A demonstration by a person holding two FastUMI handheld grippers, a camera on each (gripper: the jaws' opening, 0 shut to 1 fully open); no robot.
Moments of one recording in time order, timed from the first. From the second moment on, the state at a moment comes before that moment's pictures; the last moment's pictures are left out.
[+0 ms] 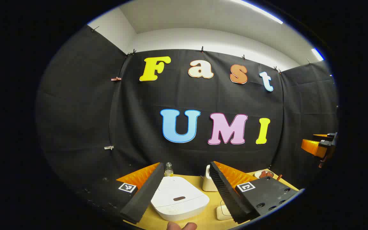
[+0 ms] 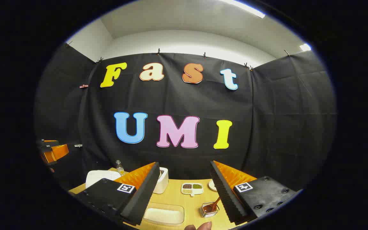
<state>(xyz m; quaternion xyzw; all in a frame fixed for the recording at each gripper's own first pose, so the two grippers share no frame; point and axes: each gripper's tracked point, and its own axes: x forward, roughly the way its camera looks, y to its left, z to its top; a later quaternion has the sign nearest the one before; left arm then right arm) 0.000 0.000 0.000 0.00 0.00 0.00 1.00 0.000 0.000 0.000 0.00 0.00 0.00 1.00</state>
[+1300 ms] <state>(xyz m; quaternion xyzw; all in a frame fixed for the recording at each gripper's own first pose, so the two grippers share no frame) 0.008 -0.006 -0.007 0.02 0.01 -0.01 1.00 -0.006 0.010 -0.001 -0.03 -0.01 0.00 1.00</state>
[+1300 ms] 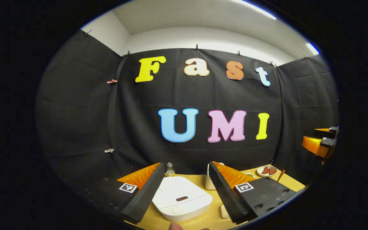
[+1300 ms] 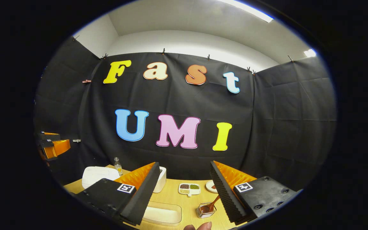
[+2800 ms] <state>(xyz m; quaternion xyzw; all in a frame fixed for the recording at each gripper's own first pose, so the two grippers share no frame) 0.148 0.016 -0.264 0.09 0.44 -0.28 0.85 -0.003 -0.050 -0.028 -0.03 0.01 -0.10 0.99</state>
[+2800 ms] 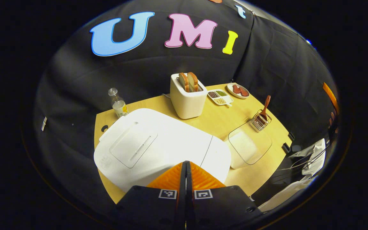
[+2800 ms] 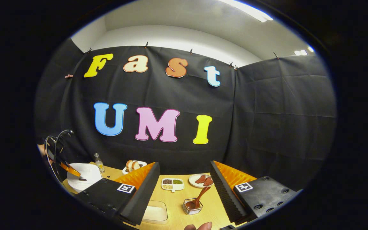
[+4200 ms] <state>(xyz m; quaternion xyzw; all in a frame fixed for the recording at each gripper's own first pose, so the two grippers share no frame) 0.185 0.035 -0.195 0.17 0.29 -0.22 0.92 -0.005 -0.054 -0.031 -0.03 0.01 -0.11 0.99</state>
